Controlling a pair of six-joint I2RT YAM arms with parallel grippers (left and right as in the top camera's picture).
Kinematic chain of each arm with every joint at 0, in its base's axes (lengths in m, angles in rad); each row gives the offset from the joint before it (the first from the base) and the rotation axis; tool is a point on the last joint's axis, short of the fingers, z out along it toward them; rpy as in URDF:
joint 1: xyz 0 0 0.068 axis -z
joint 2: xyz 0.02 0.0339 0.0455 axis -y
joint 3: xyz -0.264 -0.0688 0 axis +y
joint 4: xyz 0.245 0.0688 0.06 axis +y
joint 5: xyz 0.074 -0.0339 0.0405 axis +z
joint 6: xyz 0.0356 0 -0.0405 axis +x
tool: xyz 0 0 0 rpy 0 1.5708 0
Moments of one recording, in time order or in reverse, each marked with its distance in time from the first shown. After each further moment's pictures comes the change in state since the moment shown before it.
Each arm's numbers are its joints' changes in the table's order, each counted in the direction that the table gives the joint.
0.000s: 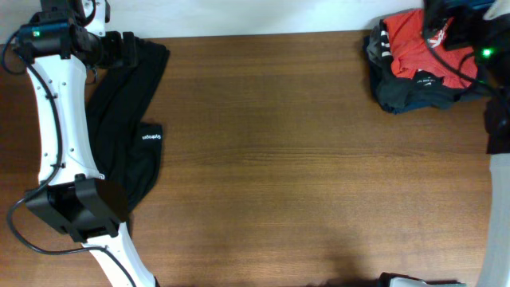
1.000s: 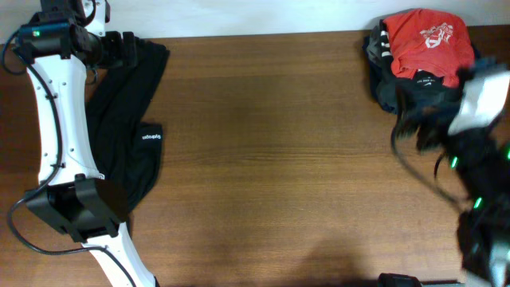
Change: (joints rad) left arm 0.000 0.000 0.000 0.001 0.000 0.000; right arm -0.054 0.578 0.603 0.036 -0.156 -0.137
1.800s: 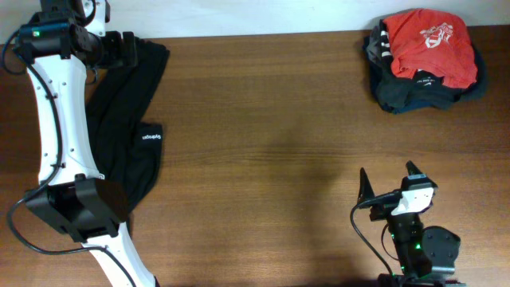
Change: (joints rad) left arm 0.000 0.000 0.000 -0.001 0.000 0.000; right arm -0.035 0.707 0.999 -0.359 -0.095 0.111
